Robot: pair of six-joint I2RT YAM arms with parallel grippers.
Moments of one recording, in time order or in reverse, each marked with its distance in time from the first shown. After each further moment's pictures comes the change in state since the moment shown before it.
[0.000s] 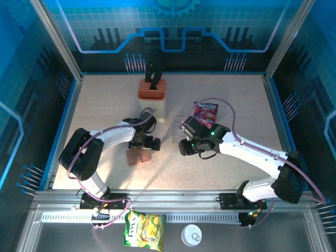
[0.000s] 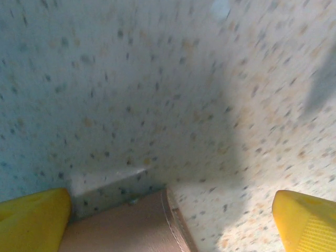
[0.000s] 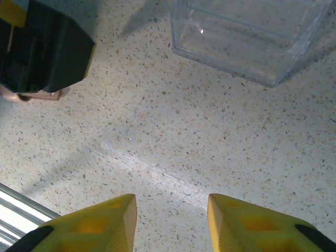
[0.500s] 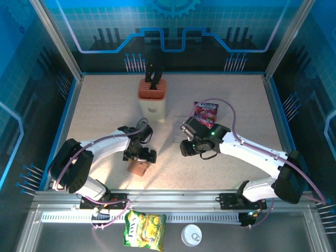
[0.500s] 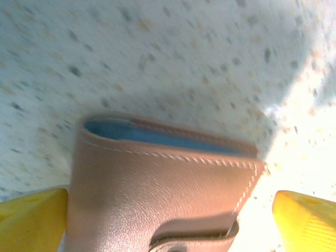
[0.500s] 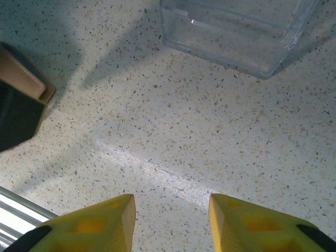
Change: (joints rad) left arm -0.082 -0.155 -0.130 -0.130 0.073 -0.058; right arm -0.007 0.005 -0.004 -0.015 0.003 -0.002
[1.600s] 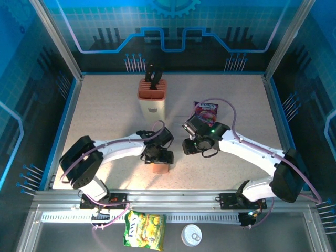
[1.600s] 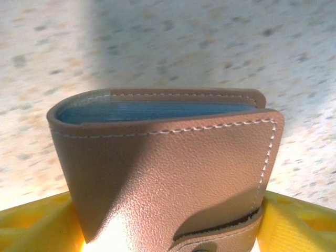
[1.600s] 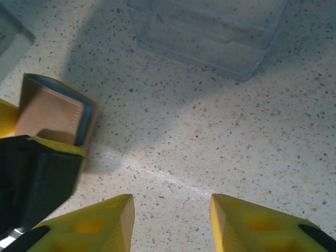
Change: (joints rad) left arm -0.242 0.120 0.133 0.155 0.018 -0.321; right arm -0.061 0.014 -0.026 0.013 -0.003 -0.043
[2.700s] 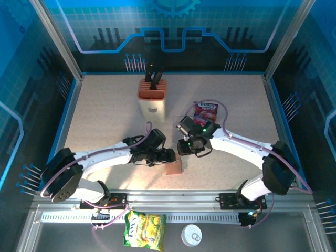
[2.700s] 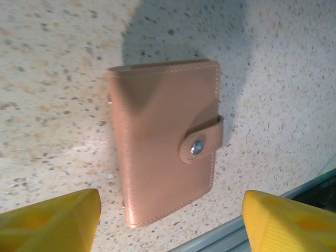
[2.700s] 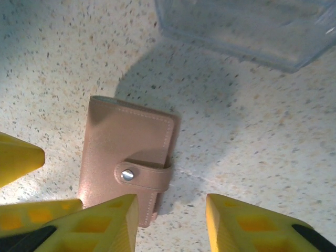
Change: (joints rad) left arm 0.015 -0.256 -0.194 0.222 0.107 -0.163; right arm 0.044 0.127 0.033 0.045 -0.057 0.086
